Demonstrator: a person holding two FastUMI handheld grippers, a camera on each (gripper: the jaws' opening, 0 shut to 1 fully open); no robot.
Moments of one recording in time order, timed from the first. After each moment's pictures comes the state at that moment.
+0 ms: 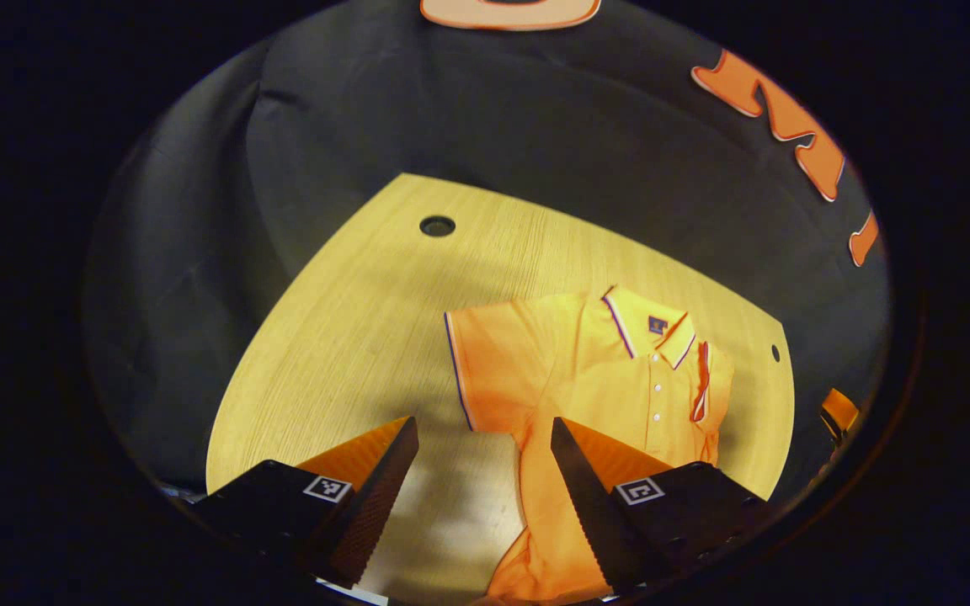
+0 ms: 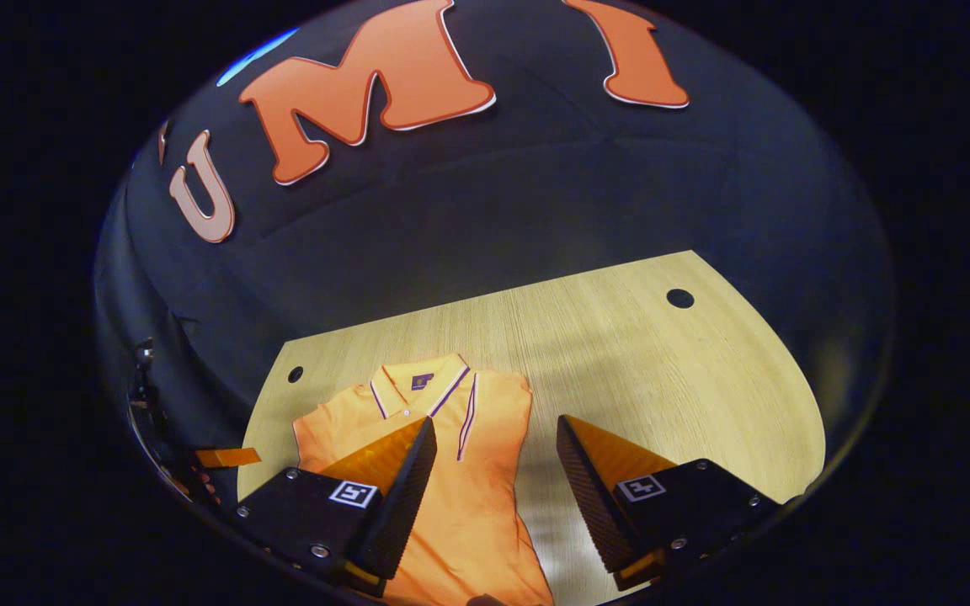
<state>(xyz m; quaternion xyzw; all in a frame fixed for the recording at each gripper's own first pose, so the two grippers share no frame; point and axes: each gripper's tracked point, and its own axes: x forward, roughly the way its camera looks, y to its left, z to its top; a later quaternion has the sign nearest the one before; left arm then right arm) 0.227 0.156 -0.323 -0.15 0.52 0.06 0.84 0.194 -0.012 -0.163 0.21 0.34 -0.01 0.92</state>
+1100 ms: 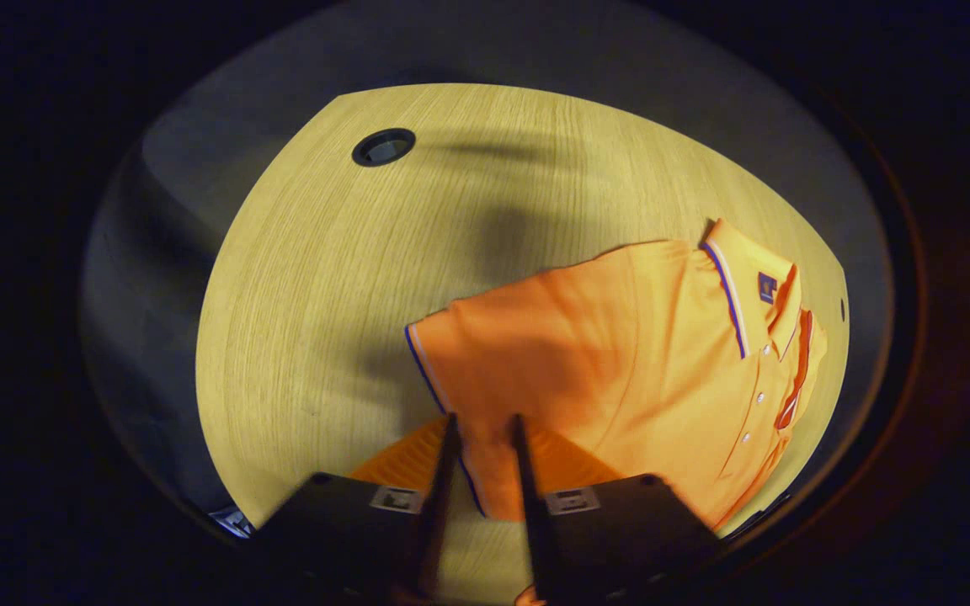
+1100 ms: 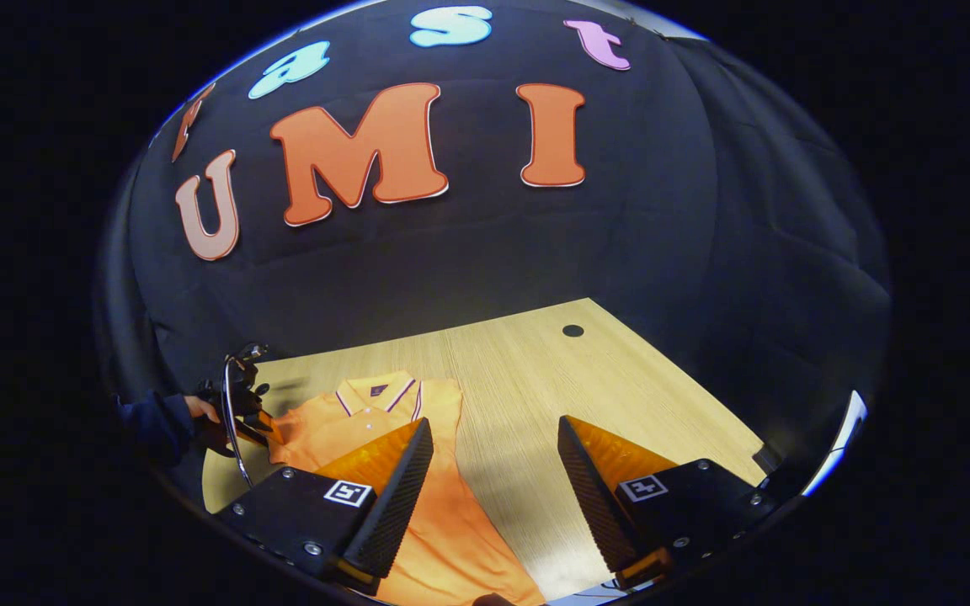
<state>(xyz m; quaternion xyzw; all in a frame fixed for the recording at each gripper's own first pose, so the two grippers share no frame) 0.304 0.154 -0.441 -0.08 0.65 0.05 0.75 0.050 -0.042 -0.109 0.17 0.25 -0.14 0.94</state>
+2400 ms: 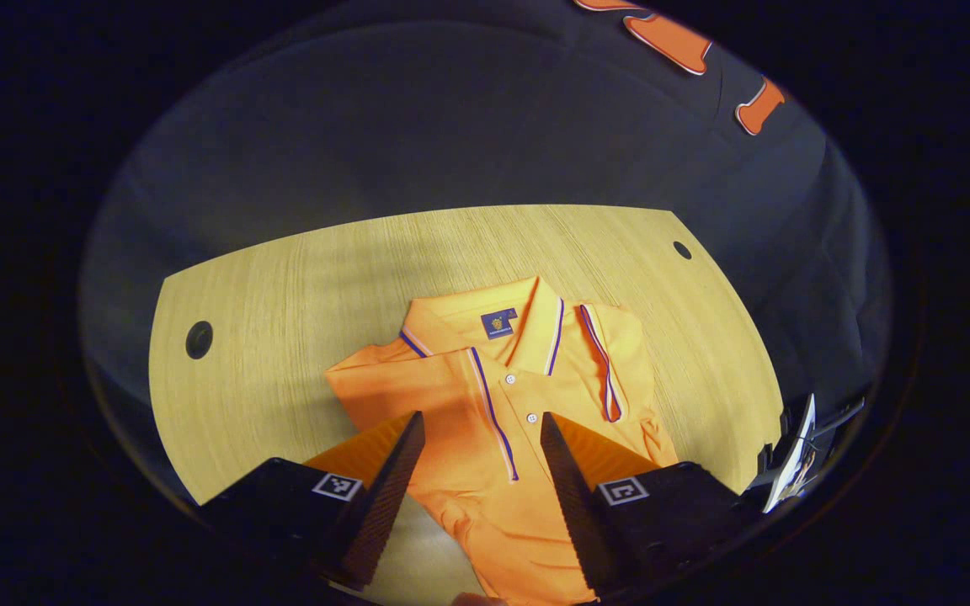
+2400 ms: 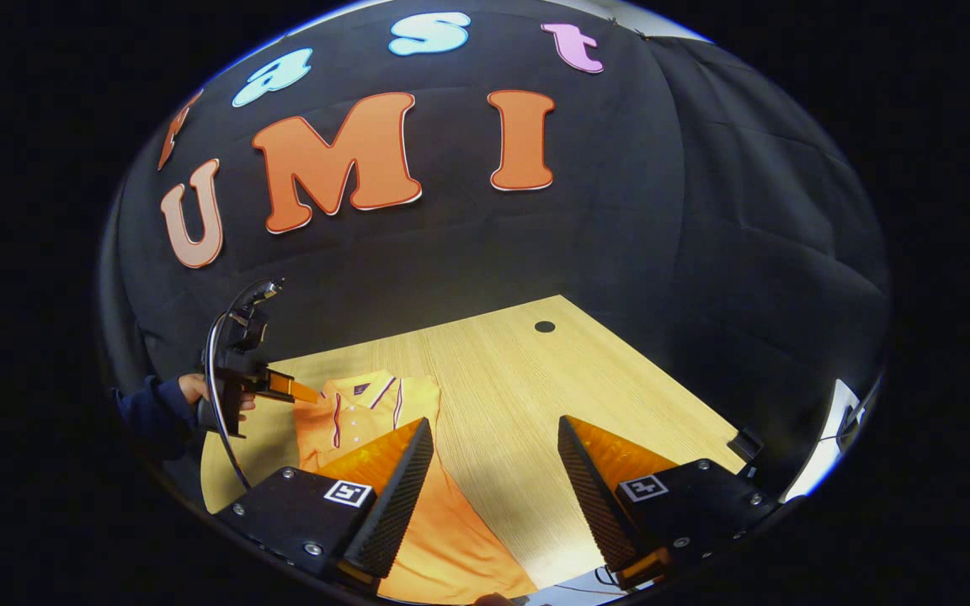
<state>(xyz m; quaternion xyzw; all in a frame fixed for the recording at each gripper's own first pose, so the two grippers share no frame) 0.338 -0.008 -0.323 -0.02 0.50 -0.21 0.84 0.019 -0.051 -0.100 0.16 0.25 -0.18 0.94</state>
